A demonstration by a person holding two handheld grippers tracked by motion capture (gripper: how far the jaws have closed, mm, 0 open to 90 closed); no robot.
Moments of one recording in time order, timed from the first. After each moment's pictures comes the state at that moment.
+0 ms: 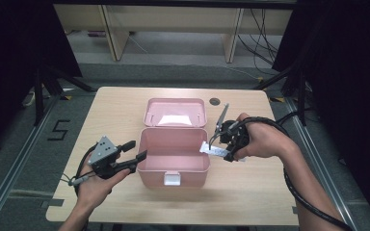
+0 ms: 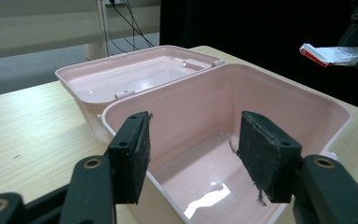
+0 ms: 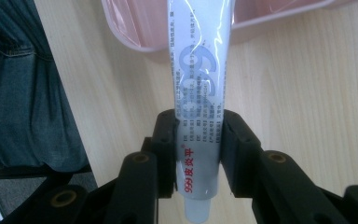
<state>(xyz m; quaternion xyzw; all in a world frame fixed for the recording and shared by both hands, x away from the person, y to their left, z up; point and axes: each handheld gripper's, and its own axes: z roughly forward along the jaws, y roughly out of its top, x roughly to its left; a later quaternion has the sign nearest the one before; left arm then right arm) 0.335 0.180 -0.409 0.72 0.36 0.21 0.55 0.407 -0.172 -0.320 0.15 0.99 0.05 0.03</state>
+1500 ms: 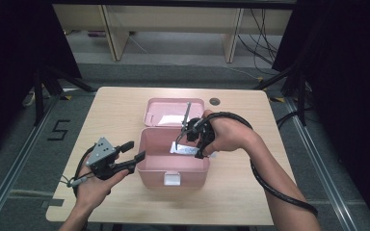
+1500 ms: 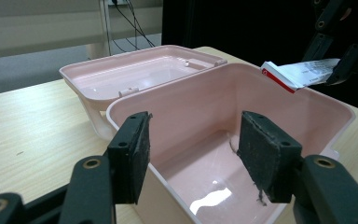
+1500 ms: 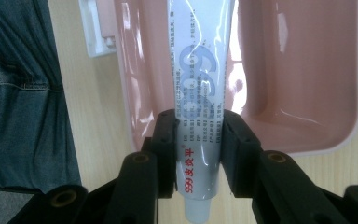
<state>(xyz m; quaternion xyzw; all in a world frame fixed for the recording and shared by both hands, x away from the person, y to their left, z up) 0.334 0.183 -0.412 0.71 0.37 0.22 0.56 0.421 -0.094 -0.324 0.07 1.00 0.06 0.03</state>
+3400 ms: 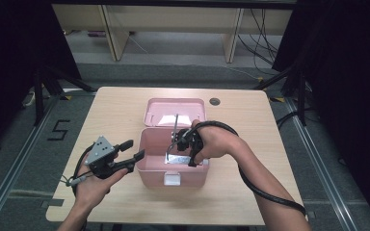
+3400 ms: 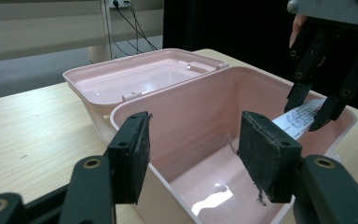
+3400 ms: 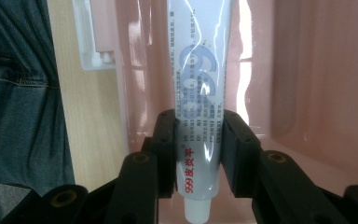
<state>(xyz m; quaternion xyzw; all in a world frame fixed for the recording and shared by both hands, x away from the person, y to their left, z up) 0.335 0.184 -0.409 0.71 0.36 0.22 0.56 0.423 -0.071 -0.363 0.03 1.00 0.03 0.00</state>
